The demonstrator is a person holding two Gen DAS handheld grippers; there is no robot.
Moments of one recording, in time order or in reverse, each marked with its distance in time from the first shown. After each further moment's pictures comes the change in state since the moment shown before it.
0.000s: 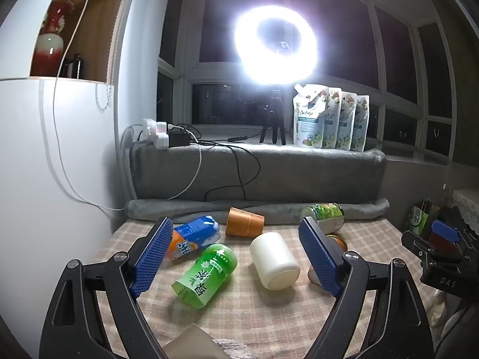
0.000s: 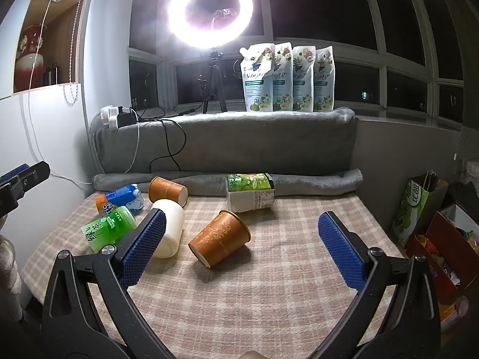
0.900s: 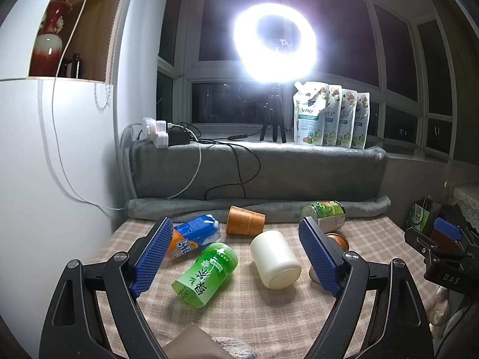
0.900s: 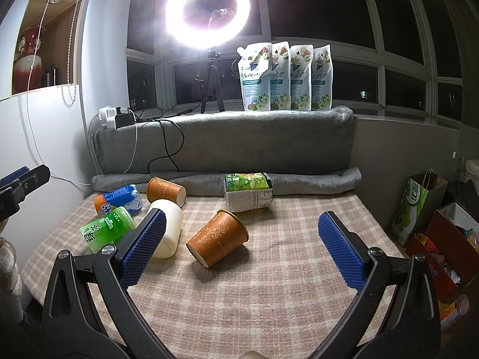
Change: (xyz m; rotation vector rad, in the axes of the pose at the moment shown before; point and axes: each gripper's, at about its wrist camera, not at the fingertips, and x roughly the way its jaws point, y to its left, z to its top) left arm -0.001 0.000 0.000 0.006 0.002 0.001; right arm 0.001 -0.002 -0.001 0.005 0.004 0.001
